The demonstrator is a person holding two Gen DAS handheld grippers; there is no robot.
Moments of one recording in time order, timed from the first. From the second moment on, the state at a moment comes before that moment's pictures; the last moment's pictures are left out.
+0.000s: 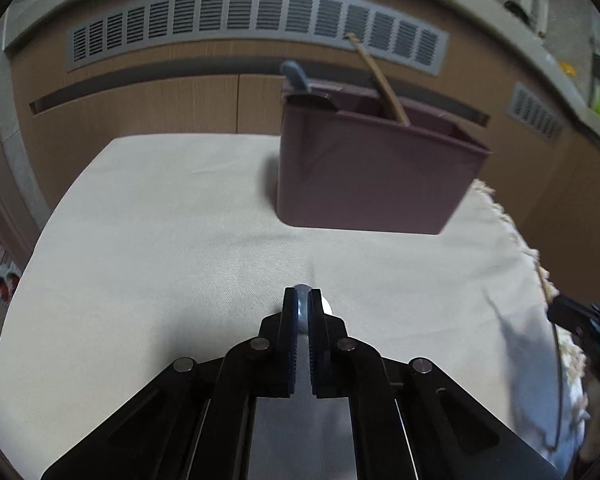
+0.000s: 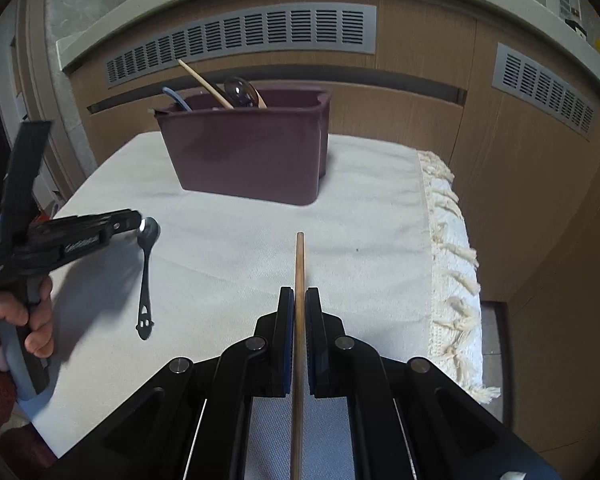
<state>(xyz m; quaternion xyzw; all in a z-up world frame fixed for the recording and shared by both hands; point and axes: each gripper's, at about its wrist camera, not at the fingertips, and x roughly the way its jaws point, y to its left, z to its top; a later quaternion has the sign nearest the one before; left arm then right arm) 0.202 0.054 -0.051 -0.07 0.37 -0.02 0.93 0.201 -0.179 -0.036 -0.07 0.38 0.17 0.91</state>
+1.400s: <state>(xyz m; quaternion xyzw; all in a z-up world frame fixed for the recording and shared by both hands) 0.243 -0.003 -0.059 -0.04 0.43 -0.07 0.90 0.249 -0.172 -0.071 -0.12 0.47 0.16 0.86</state>
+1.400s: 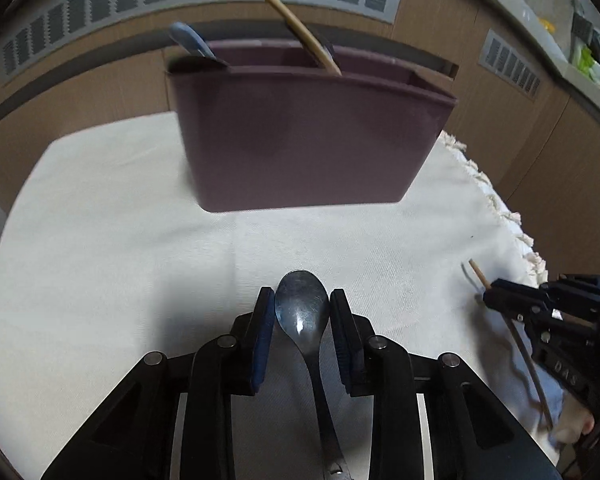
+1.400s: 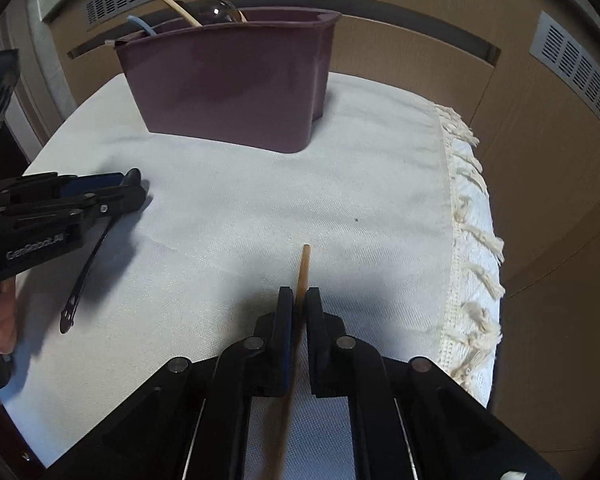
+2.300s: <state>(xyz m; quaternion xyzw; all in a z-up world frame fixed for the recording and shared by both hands) 0.326 0.093 0.129 -0.12 0.12 -0.11 0.98 0.327 -0.123 0.171 -0.04 0.17 0.18 0.97</state>
